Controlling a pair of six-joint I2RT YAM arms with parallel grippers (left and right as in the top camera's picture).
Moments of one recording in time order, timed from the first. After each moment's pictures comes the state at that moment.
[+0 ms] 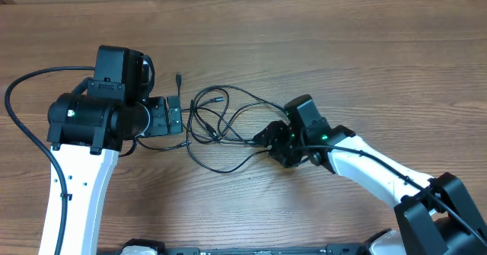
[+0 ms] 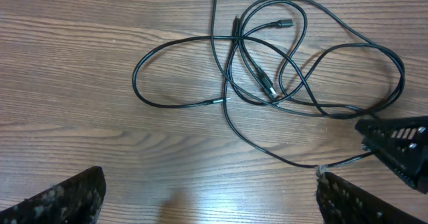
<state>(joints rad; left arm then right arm) -0.14 1.32 1.52 -1.39 -0.03 -0.26 0.55 1.58 0.80 -0.27 -0.41 1.17</state>
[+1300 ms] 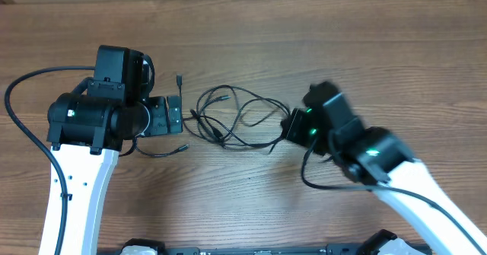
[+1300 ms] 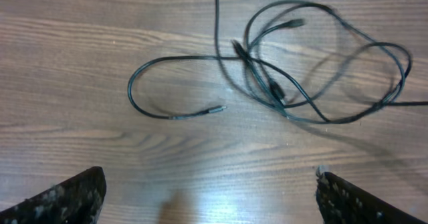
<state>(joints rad) -0.14 1.32 1.53 -1.39 -0.03 -0.26 0.60 1.20 1.15 -0.78 -0.07 0.93</state>
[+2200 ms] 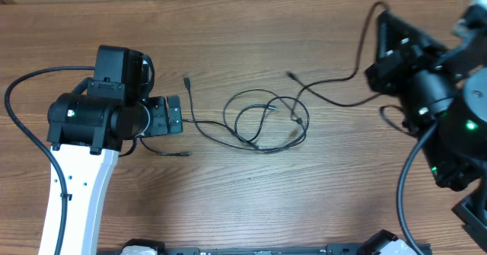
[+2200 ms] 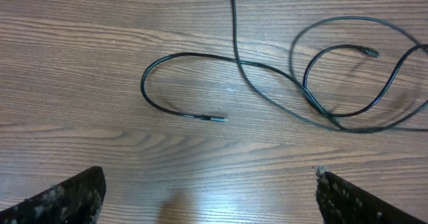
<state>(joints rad) -0.14 1.32 1.53 -1.39 -0.03 -0.26 0.60 1.16 1.89 -0.87 0.47 0.70</state>
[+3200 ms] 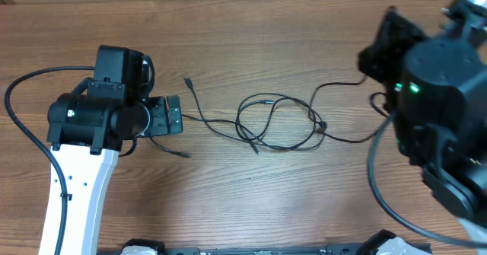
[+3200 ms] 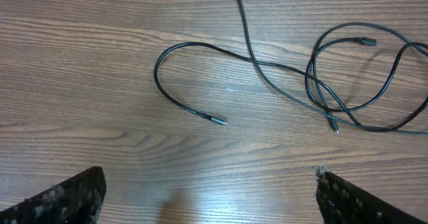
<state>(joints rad) -0.14 1.32 1.53 -1.39 -0.03 -0.26 0.60 1.27 1.92 -1.02 0.61 0.82</state>
